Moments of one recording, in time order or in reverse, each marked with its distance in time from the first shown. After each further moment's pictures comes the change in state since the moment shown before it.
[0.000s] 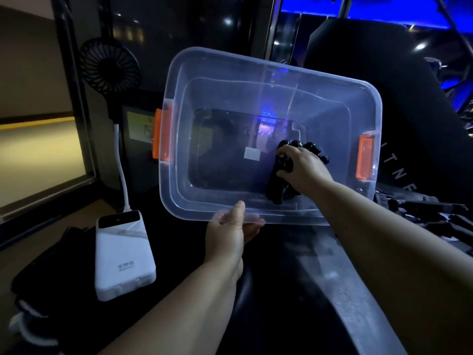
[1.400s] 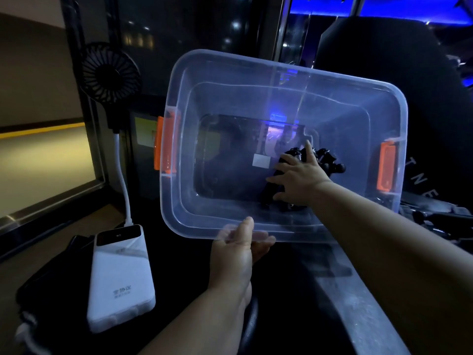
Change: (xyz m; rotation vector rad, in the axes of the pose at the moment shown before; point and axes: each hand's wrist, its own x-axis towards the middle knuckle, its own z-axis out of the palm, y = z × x) left_hand -0.002 0.005 0.001 -0.008 0.029 -0.043; right_hand 0.039 0.002 0.030 -0.758 -0.273 -0.399
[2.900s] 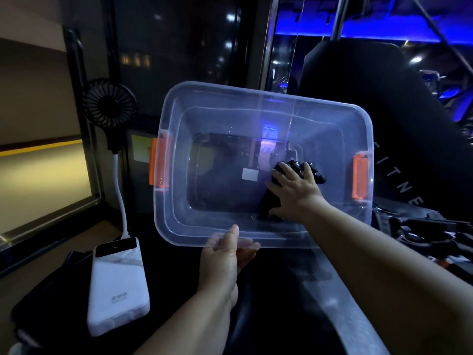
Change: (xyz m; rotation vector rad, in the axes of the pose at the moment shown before) left_hand -0.003 -0.001 0.002 0.010 0.021 0.054; right_hand -0.034 0.000 -0.004 0.093 0.058 0.178
